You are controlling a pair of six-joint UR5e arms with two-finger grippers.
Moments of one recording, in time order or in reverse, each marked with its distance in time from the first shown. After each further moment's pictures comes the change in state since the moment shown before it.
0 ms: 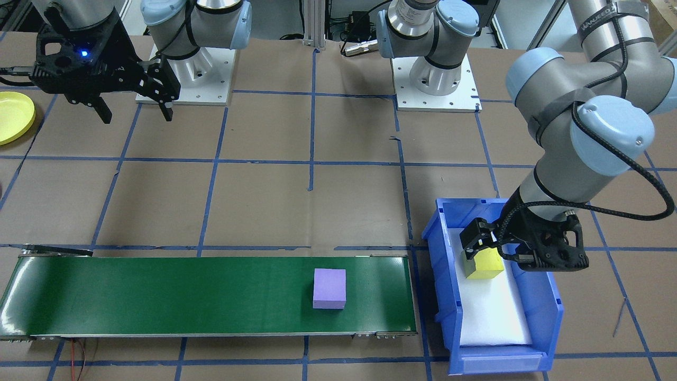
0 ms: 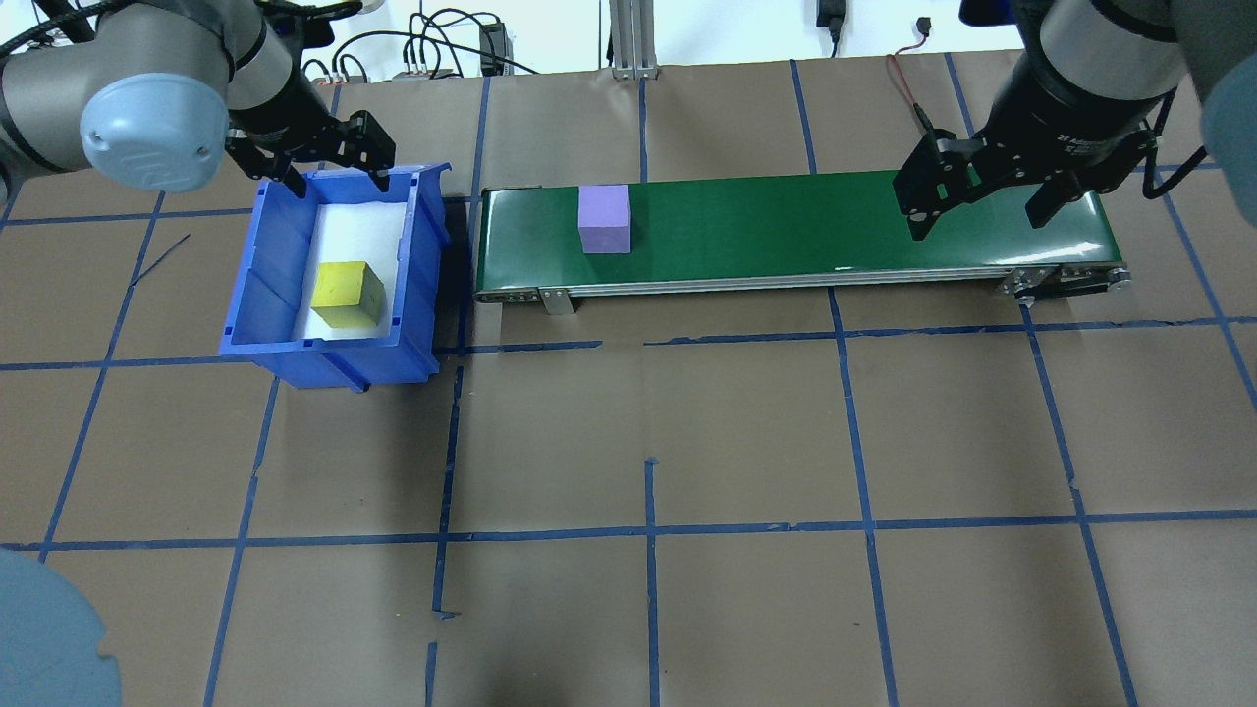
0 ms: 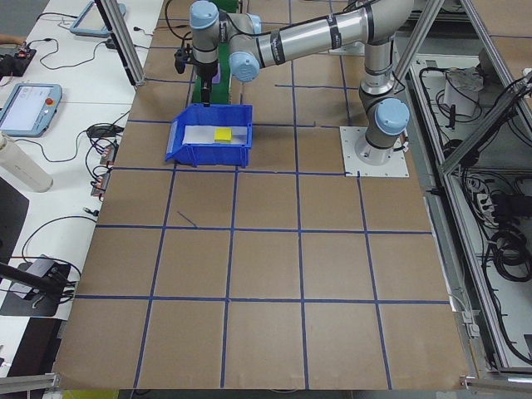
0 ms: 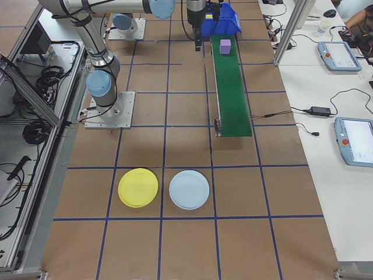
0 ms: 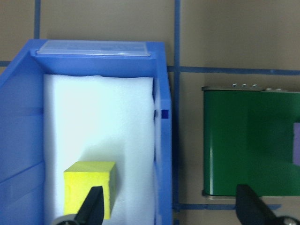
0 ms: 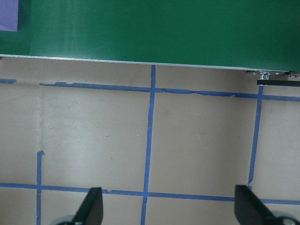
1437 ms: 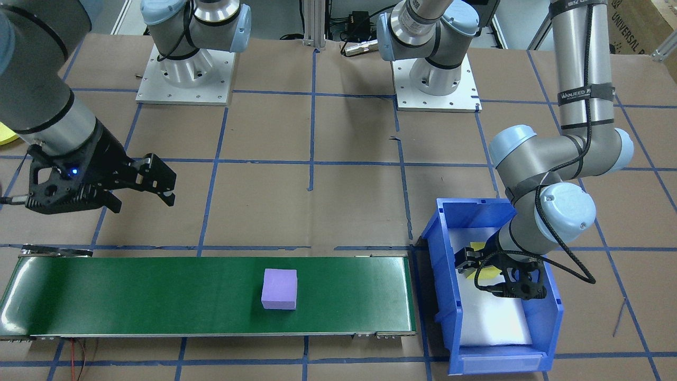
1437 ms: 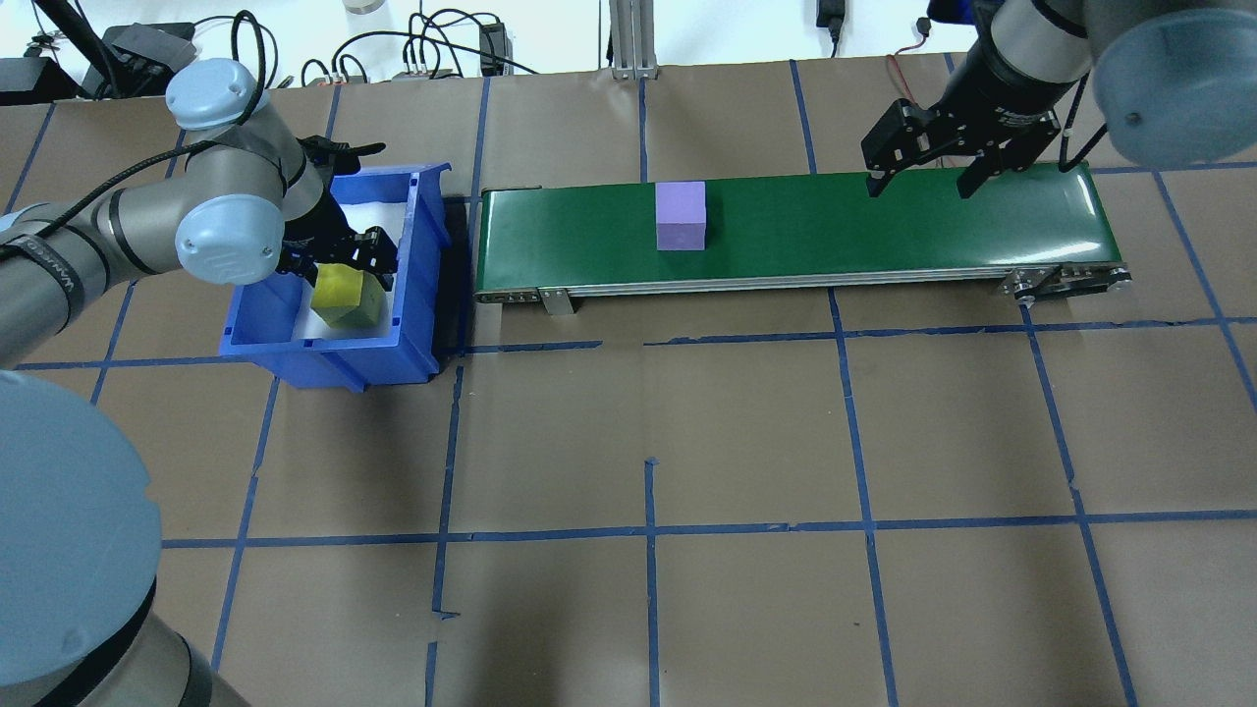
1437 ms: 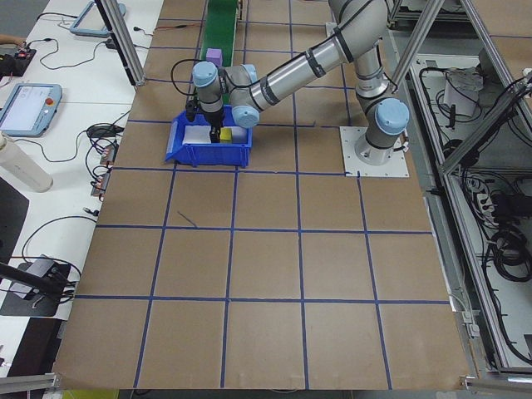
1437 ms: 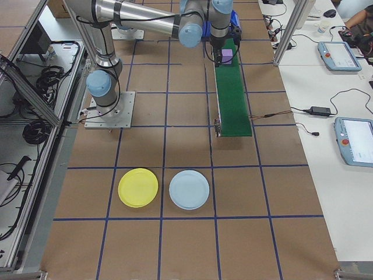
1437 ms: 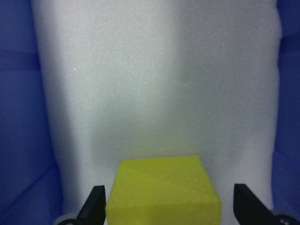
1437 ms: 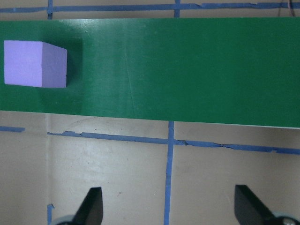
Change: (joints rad) left arm 0.043 -0.166 -0.140 0.194 0.044 0.074; right arm -0.071 0.273 -0.033 -0.214 0.182 -0.043
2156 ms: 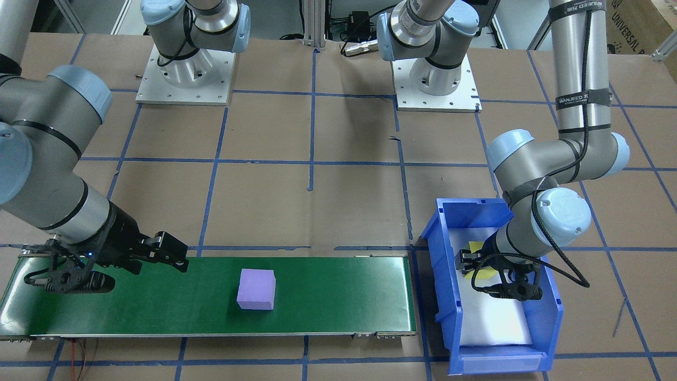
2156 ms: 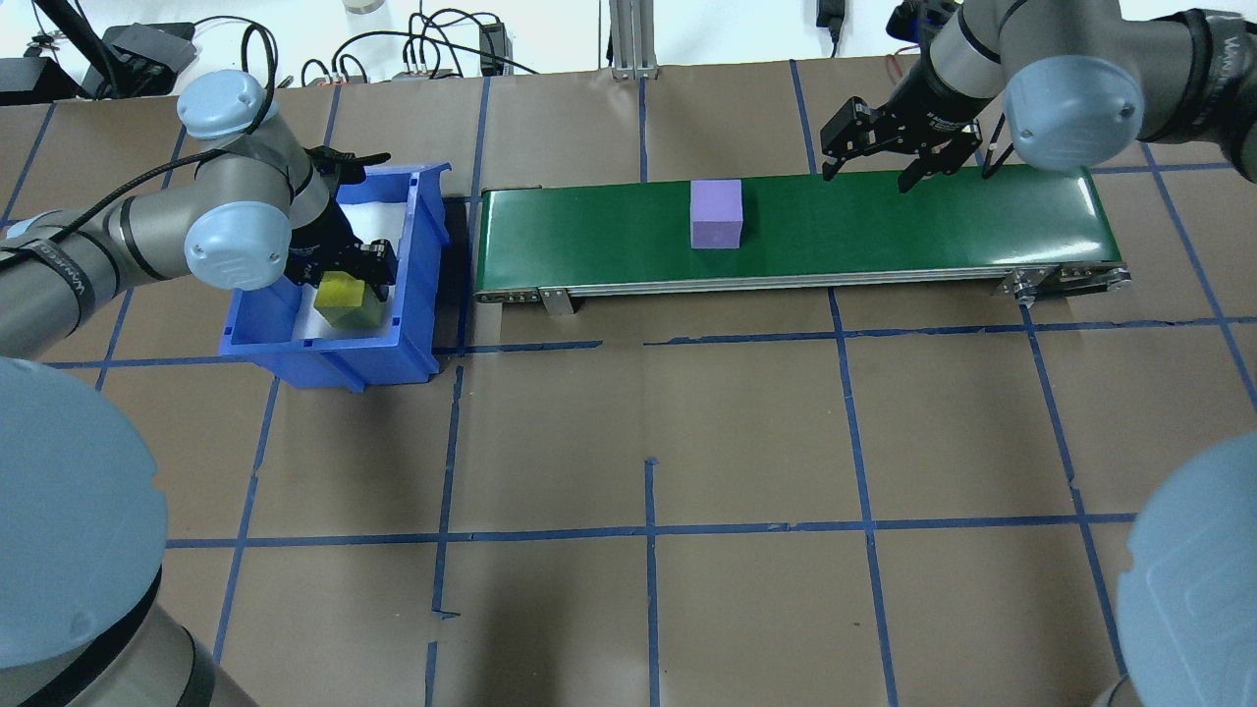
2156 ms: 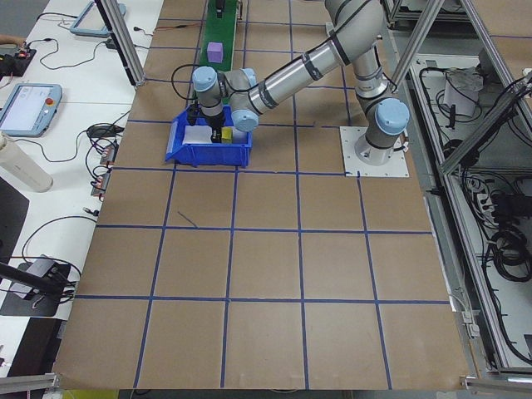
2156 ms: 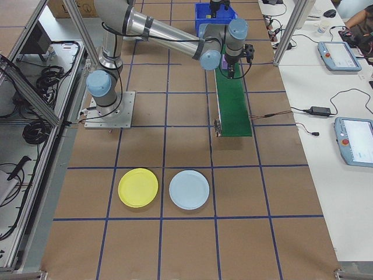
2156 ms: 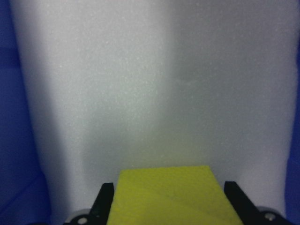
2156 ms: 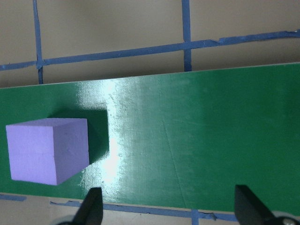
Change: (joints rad) left arm 0.000 -0.008 0.003 -0.005 0.004 0.003; right arm 0.000 0.215 -0.062 -0.159 0.086 0.111
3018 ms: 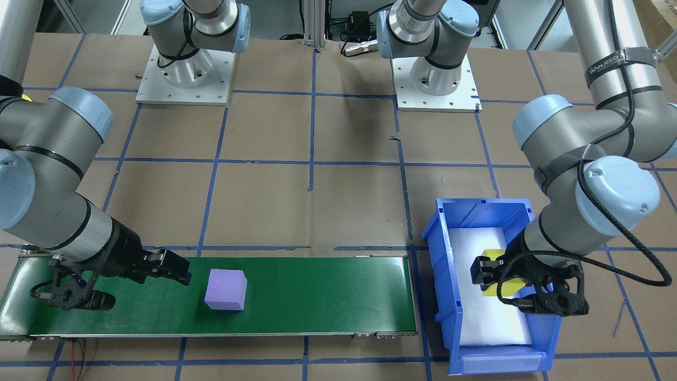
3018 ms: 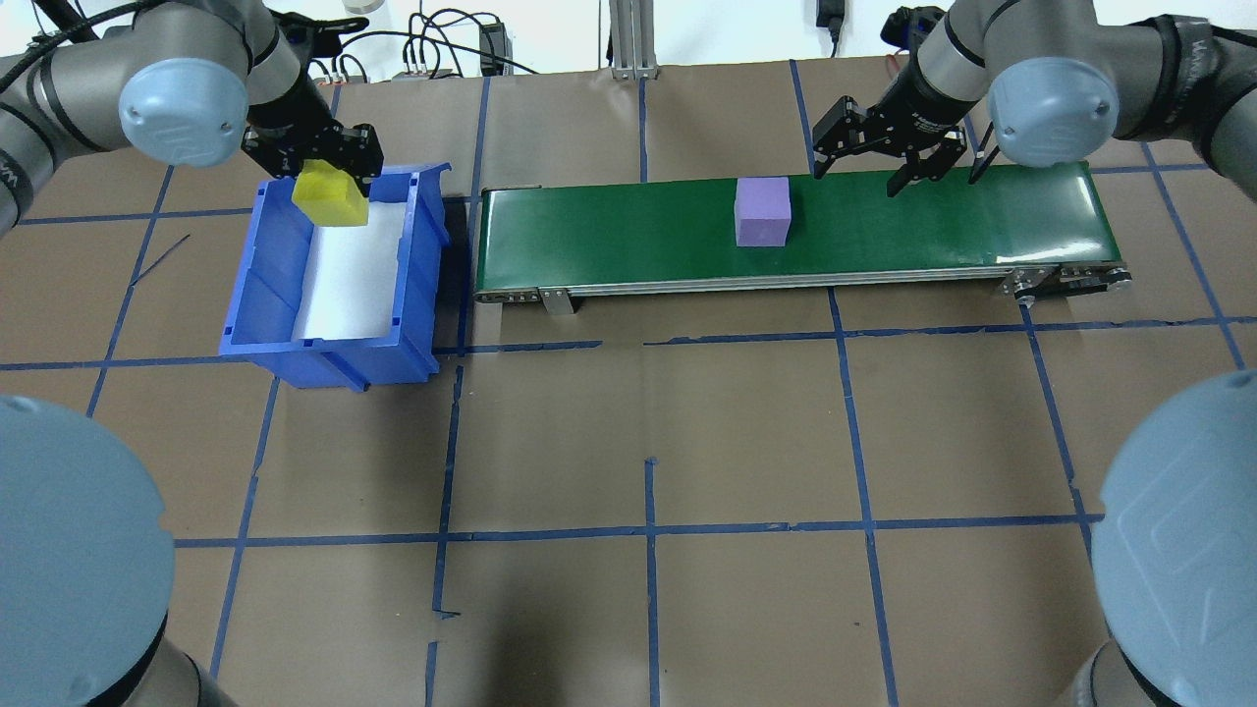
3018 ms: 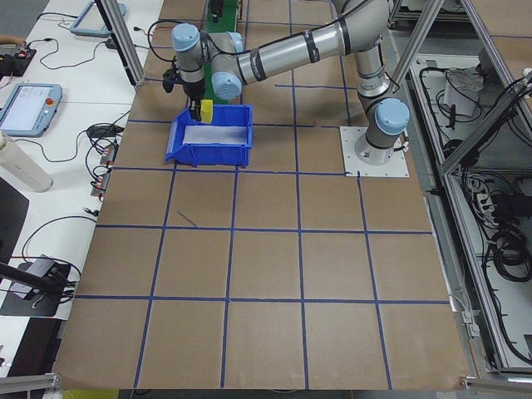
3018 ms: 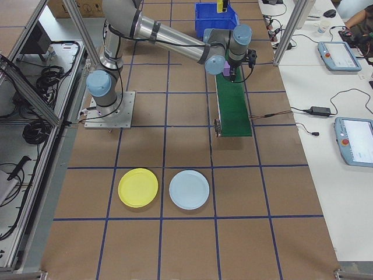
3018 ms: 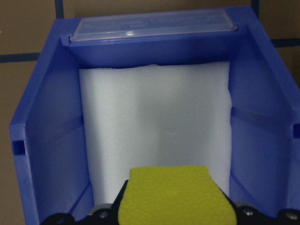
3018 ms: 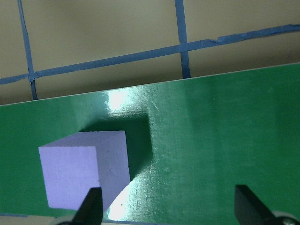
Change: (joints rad) left arm -0.080 0.031 0.301 -0.220 -0.019 -0.083; right arm 0.000 0.045 -0.027 -0.002 0.011 0.065
